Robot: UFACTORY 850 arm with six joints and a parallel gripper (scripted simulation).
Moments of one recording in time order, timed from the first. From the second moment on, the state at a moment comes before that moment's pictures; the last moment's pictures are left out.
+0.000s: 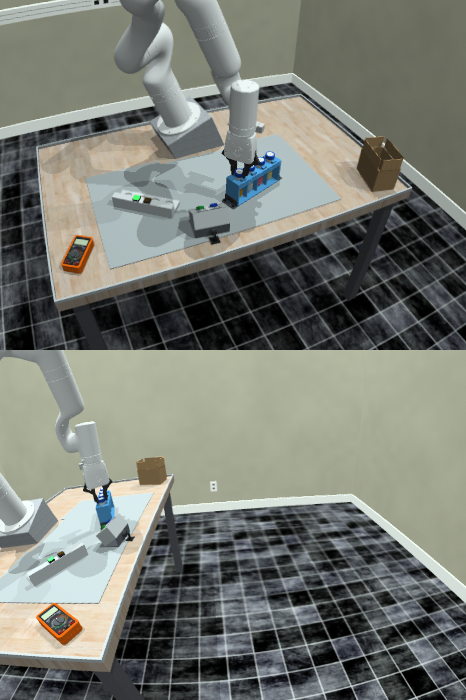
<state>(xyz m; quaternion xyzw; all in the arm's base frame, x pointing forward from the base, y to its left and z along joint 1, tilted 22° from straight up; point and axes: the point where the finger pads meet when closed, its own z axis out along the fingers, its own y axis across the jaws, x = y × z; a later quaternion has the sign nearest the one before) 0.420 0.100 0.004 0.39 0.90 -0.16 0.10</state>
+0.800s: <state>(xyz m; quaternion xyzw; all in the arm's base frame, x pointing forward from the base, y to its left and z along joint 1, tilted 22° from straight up) 0.420 0.100 0.004 0.69 0.70 -0.12 0.14</state>
